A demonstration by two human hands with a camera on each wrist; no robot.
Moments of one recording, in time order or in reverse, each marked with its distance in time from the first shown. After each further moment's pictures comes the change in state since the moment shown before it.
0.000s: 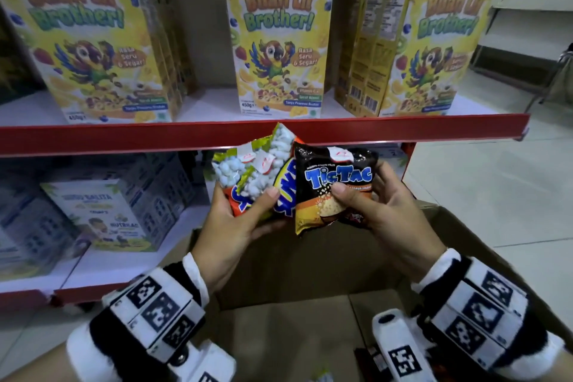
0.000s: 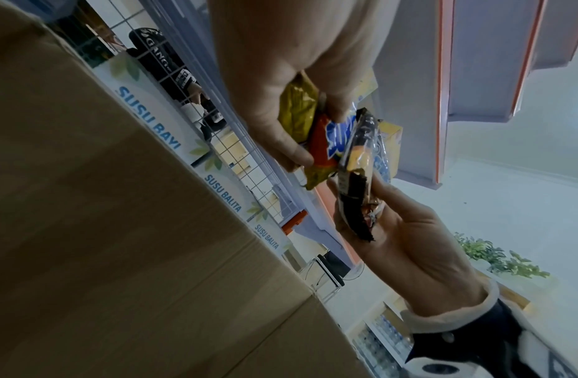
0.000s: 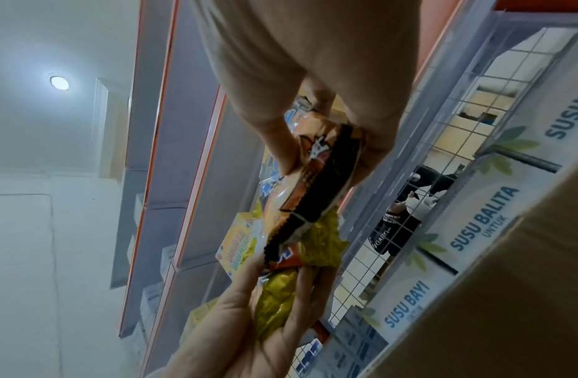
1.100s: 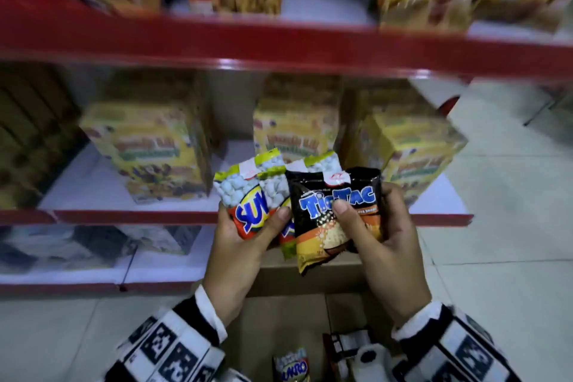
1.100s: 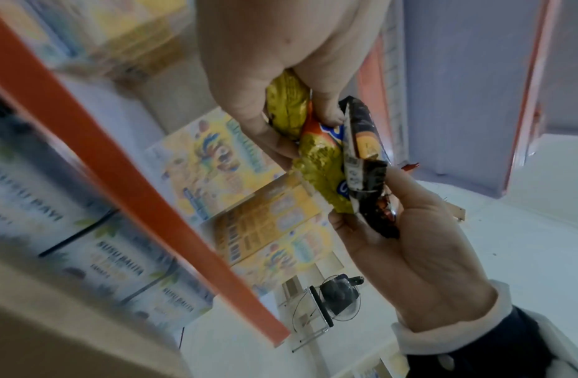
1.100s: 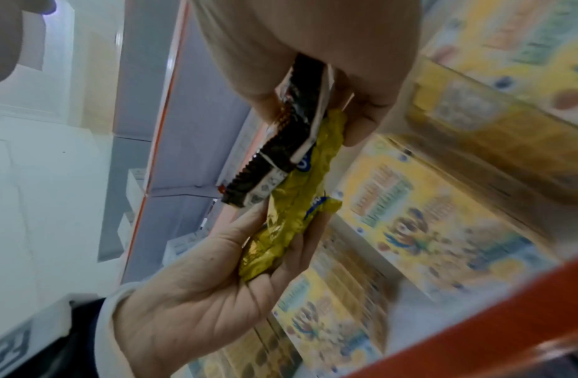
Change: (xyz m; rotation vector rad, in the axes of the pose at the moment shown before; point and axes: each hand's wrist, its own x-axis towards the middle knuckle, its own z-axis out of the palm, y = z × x) left_hand 0.026 0.232 0.094 0.067 0.266 -0.119; right_hand 0.039 -0.238 0.081 -0.124 0.111 -0.069
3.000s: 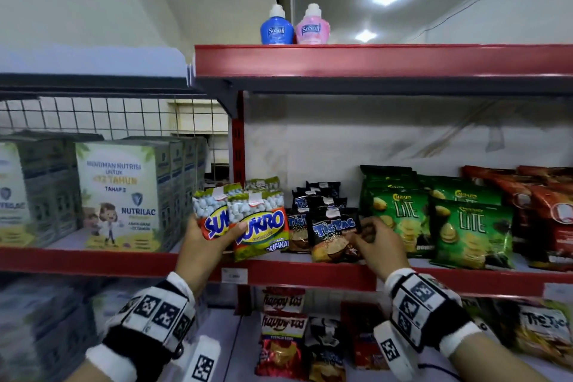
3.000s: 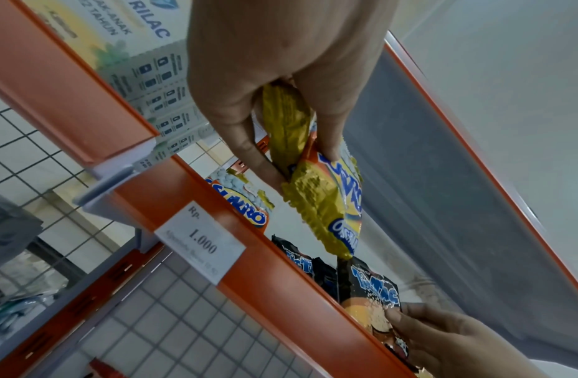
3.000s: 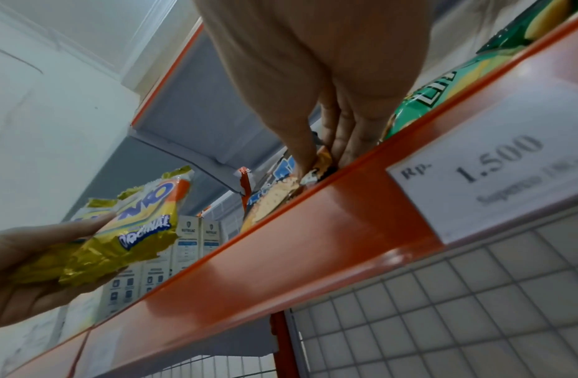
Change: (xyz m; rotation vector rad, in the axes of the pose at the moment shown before) left_hand 0.124 0.647 -0.167 0.205 0.178 0.454; right_hand 0.236 -0.466 0.315 -0.721 0.081 -0.129
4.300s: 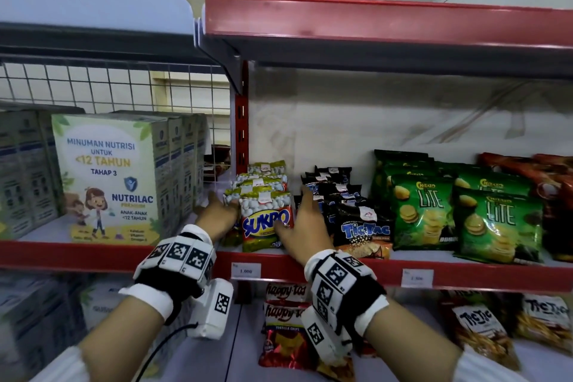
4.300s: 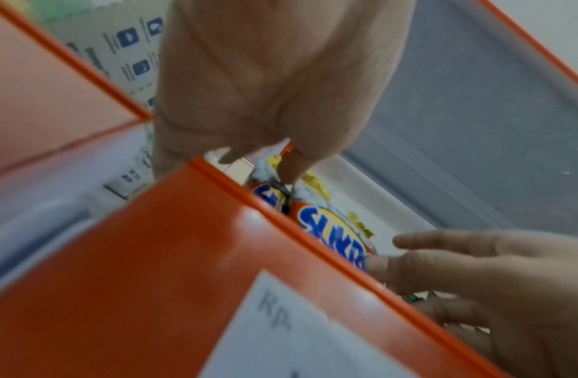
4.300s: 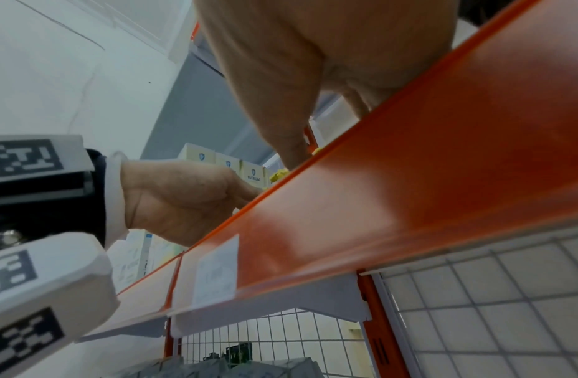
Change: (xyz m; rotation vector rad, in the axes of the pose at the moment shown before) left_hand 0.093 -0.029 0.002 0.696 -0.172 -0.283; right_hand -0.011 -0.084 0.119 -0.004 -0.160 -0.151
